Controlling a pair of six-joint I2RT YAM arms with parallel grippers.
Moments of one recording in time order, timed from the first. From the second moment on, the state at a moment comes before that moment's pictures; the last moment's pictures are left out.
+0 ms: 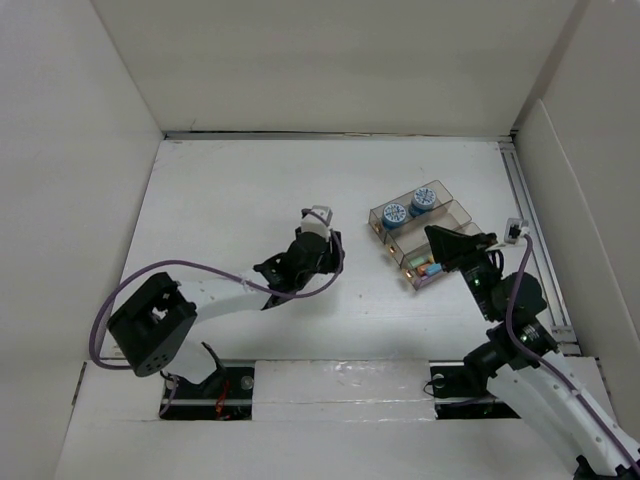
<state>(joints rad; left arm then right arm) -0.90 1.45 0.73 0.26 -0.34 -0.50 0.52 0.39 0.45 0.14 0.15 0.65</state>
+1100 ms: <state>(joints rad) -0.76 1.66 0.73 0.23 -0.28 -0.43 0.52 0.45 0.45 0.19 0.10 0.67</state>
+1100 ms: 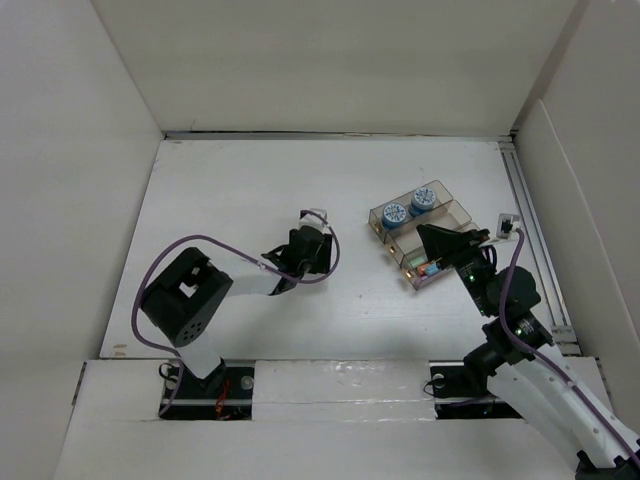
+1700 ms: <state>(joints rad) -0.81 1.64 0.76 0.19 -0.22 -0.41 0.52 0.44 0.45 0.19 0.11 0.67</state>
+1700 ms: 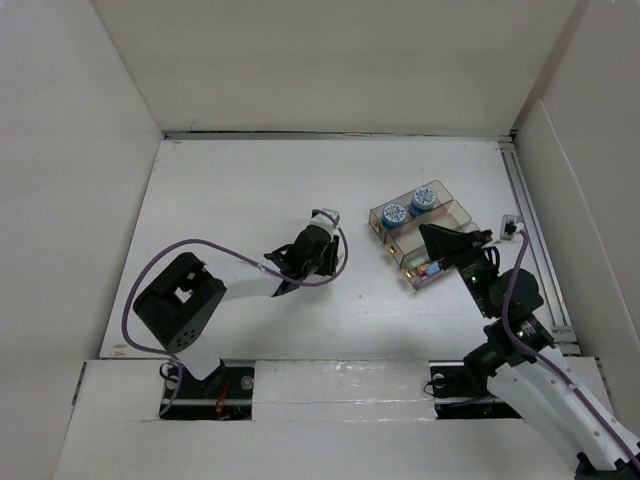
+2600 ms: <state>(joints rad) -0.92 2.00 1.45 0.22 0.10 -0.44 0.52 0.36 0.45 0.17 0.14 0.67</state>
